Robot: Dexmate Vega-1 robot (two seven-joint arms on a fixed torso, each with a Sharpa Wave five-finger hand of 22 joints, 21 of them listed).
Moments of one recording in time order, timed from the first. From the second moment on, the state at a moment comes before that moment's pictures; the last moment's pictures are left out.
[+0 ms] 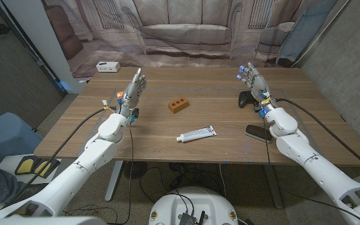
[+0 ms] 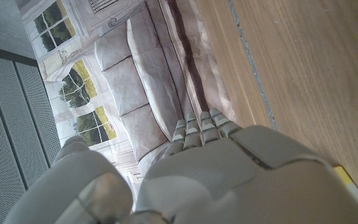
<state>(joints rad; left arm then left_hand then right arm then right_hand) 0.96 0.58 0.33 -1.53 -0.54 -0.29 0.14 0.24 -0.05 0.14 0.07 0.23 0.08 0.12 0.20 0.17 0.13 0.10 0.23 0.20 0.06 0.10 0.20 0.18 0.04 0.02 0.22 0.17 -0.86 -0.56 -0.34 -1.34 0.54 0.51 0.06 0.21 -0.02 0.21 -0.10 0.19 0.22 0.06 0.21 0.18 0.16 0.12 0.22 0.19 0.02 0.04 0.22 0.21 0.23 -0.03 0.27 0.17</state>
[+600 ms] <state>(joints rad) 0.97 0.59 0.33 -1.56 -0.53 -0.28 0.15 0.25 -0.04 0.14 0.06 0.22 0.09 0.12 0.20 0.17 0.14 0.10 0.23 0.20 0.07 0.09 0.20 0.18 0.05 0.01 0.22 0.17 -0.90 -0.60 -0.32 -1.39 0.49 0.51 0.01 0.21 -0.02 0.21 -0.11 0.19 0.22 0.08 0.20 0.18 0.17 0.13 0.22 0.19 0.03 0.04 0.22 0.20 0.25 -0.03 0.26 0.17</state>
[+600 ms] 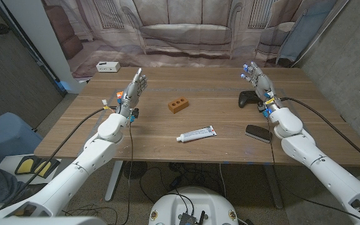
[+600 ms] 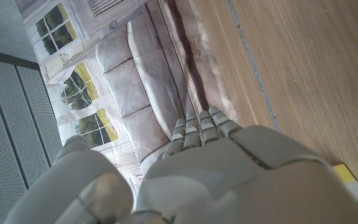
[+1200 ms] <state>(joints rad) 0.99 0.63 0.32 -1.62 -0.52 -0.25 0.15 0.25 -0.04 0.14 0.06 0.22 0.10 0.12 0.20 0.17 0.14 0.10 0.23 0.20 0.07 0.09 0.20 0.18 0.05 0.01 0.21 0.17 -0.92 -0.64 -0.31 -1.42 0.41 0.52 -0.05 0.21 -0.01 0.21 -0.11 0.19 0.22 0.08 0.20 0.18 0.17 0.13 0.22 0.19 0.03 0.04 0.22 0.20 0.24 -0.03 0.25 0.17</state>
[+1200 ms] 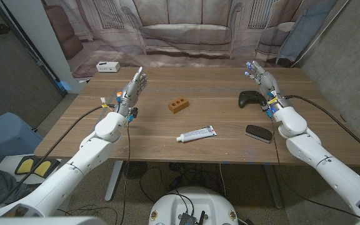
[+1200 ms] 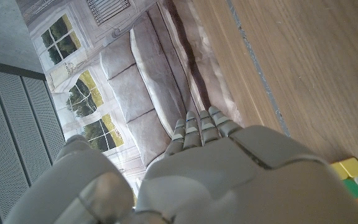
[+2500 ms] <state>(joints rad) 1.02 0.67 0.30 -1.66 -0.51 -0.25 0.13 0.26 -0.03 0.14 0.05 0.21 0.12 0.12 0.20 0.17 0.17 0.11 0.24 0.19 0.09 0.09 0.20 0.18 0.07 0.02 0.21 0.17 -0.94 -0.71 -0.29 -1.52 0.20 0.42 -0.20 0.22 -0.01 0.21 -0.11 0.19 0.25 0.07 0.20 0.18 0.17 0.12 0.21 0.19 0.03 0.04 0.21 0.20 0.25 -0.03 0.24 0.17</state>
